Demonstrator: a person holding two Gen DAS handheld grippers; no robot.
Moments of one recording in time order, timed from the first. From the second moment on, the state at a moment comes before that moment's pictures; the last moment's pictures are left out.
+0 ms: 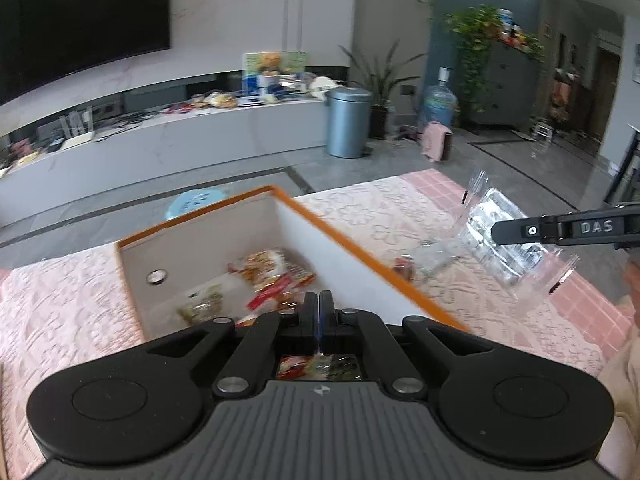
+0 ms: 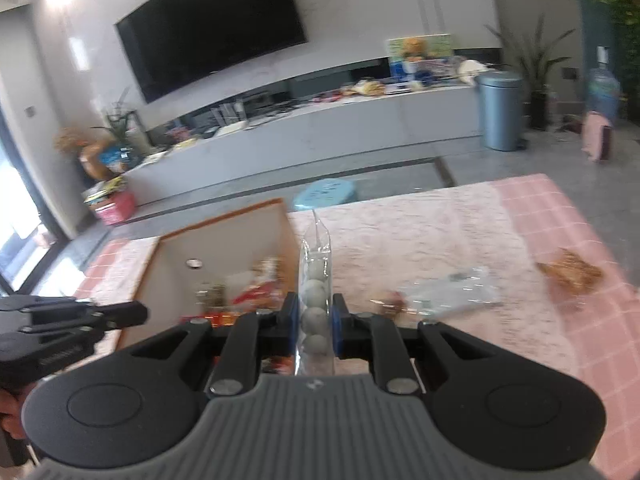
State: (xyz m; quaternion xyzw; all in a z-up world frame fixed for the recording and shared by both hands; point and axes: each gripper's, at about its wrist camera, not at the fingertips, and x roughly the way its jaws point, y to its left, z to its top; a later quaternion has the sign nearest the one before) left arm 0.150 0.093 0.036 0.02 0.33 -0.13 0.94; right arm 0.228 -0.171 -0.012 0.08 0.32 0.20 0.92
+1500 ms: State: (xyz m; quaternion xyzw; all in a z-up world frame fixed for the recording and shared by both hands) left arm 0.360 -0.073 -0.083 0.16 0.58 -0.15 0.79; right arm 0.274 -0.275 -0.108 0.17 0.39 0.14 0.89
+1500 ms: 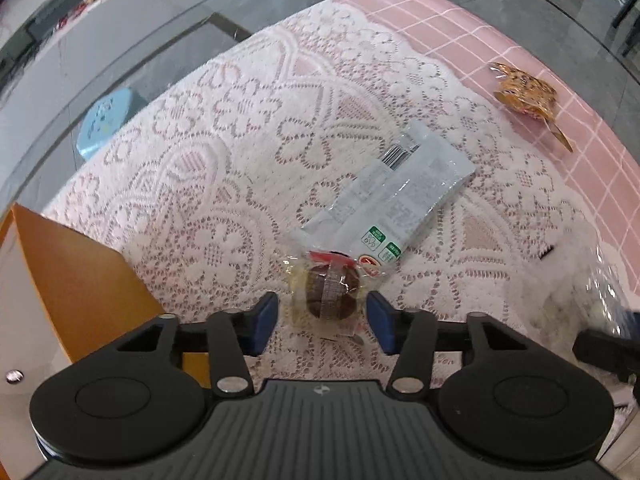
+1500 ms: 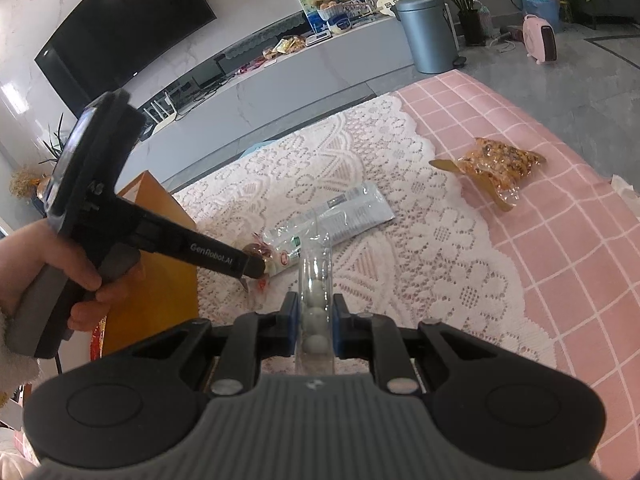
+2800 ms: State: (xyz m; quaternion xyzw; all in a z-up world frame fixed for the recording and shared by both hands) left arm 0.188 0.066 0.066 -0.01 0.43 -0.14 0.89; right arm 0.216 -0.175 -0.014 0.15 0.32 0.25 0.90
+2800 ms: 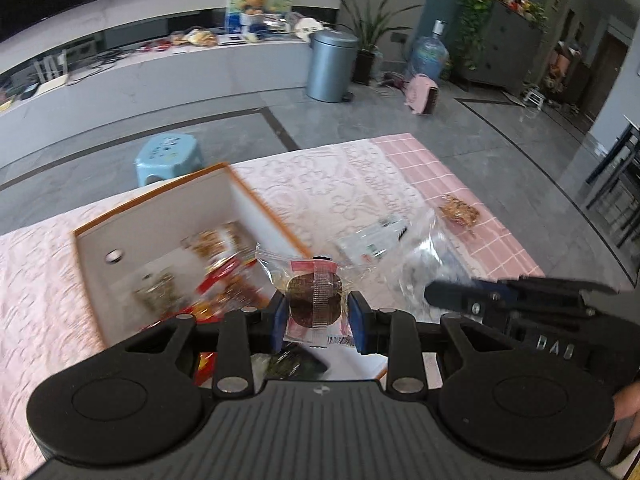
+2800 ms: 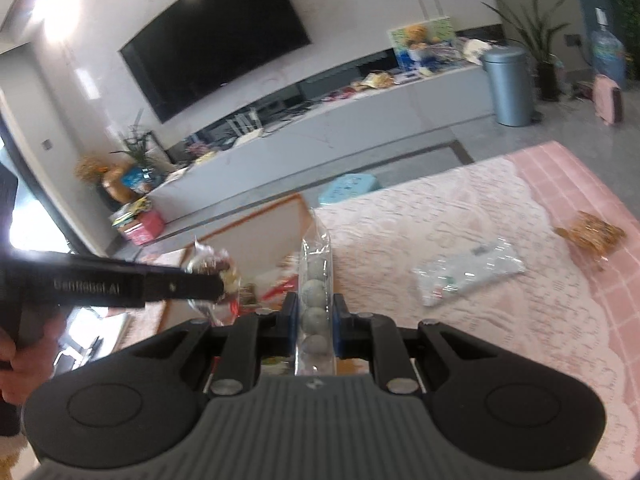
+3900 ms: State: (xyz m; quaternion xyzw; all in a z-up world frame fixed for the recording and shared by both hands) left arm 0.203 0.094 -0.037 0.17 0.54 -0.13 0.81; right arm 0.264 -0.024 -0.074 -0.11 0.40 0.25 0.88
